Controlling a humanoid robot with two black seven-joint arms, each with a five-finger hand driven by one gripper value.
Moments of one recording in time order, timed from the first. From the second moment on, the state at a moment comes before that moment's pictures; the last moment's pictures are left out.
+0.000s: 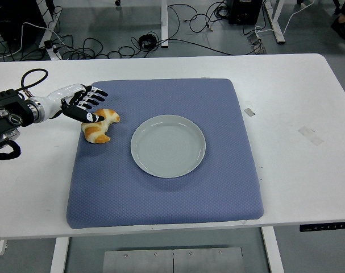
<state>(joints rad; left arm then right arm) -1.11 0.57 0.03 -0.98 0.57 -0.02 -0.08 -0.12 0.00 0.08 0.14 -0.10 -0.14 0.25</state>
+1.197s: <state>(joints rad) -1.14 0.58 -0.20 -0.97 0.25 -0.03 -0.08 -0.12 0.00 0.08 0.14 -0.10 -0.14 0.25</state>
